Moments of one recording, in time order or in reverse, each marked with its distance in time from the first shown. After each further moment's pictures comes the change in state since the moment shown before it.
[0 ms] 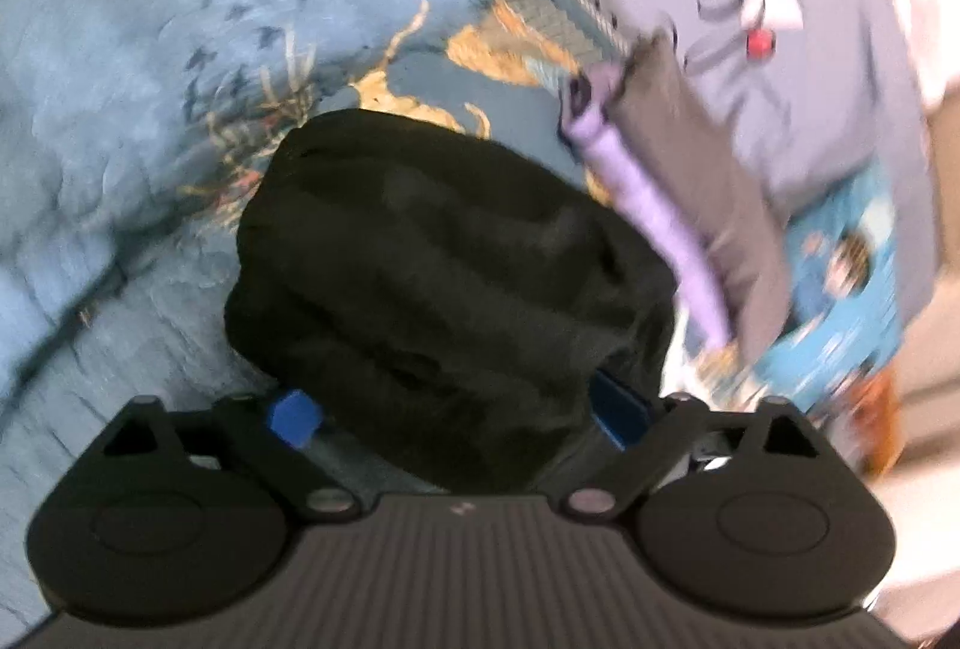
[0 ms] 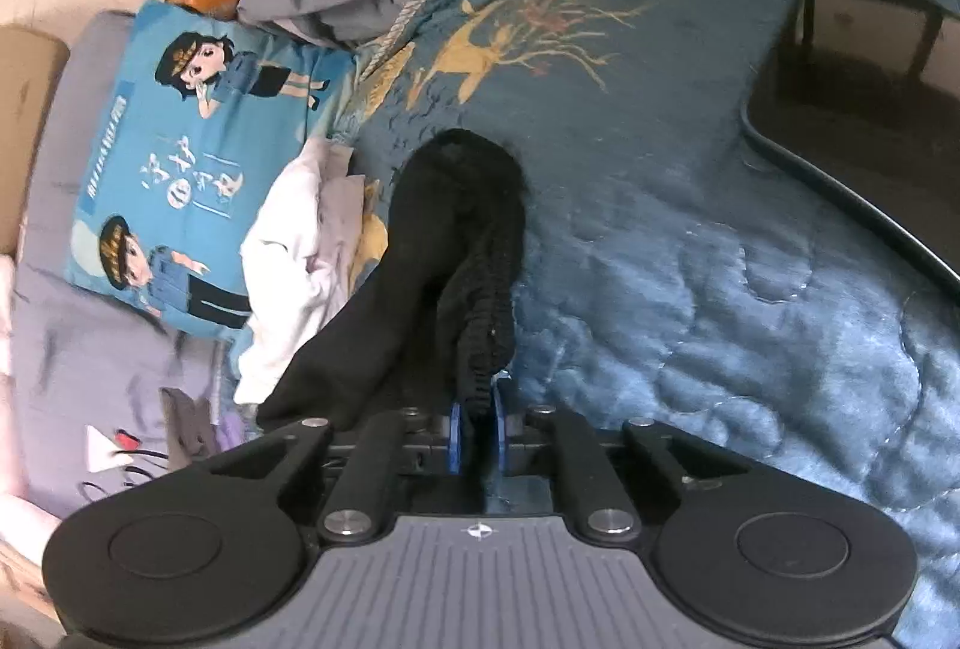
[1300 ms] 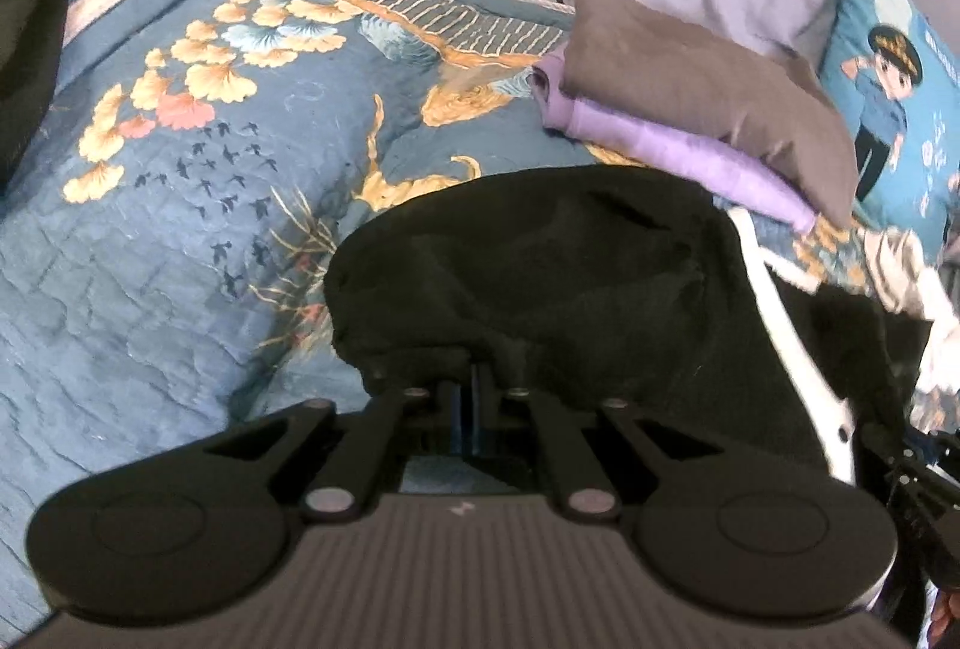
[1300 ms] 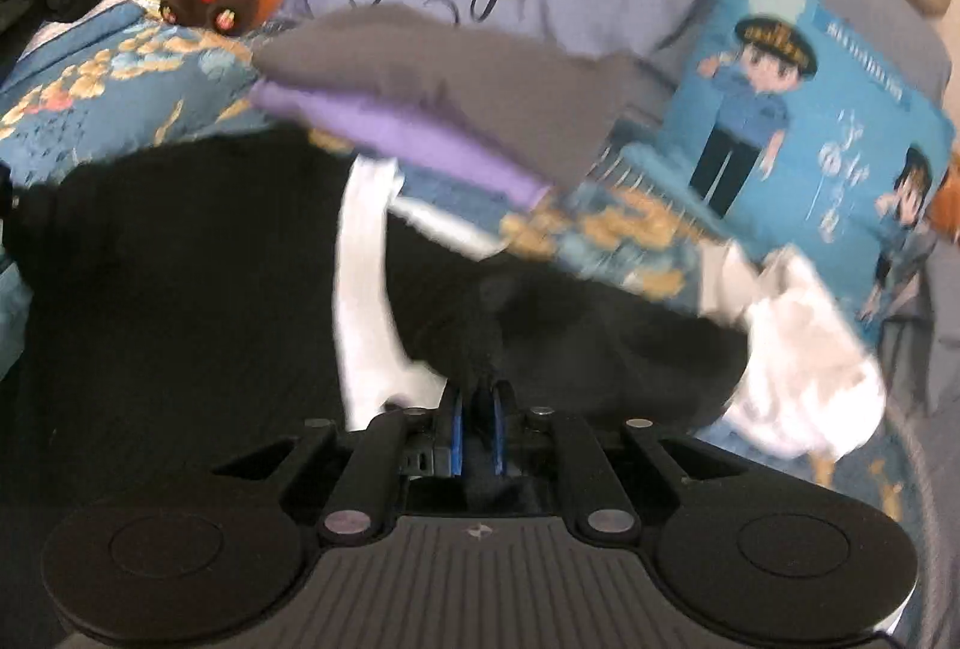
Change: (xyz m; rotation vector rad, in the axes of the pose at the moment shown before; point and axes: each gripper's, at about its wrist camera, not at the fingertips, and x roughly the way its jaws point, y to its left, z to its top) left arm -0.025 -0.058 -0.020 0.473 -0.101 0.300; right arm 0.041 0.176 -0.236 -1.697 0.124 -0.079
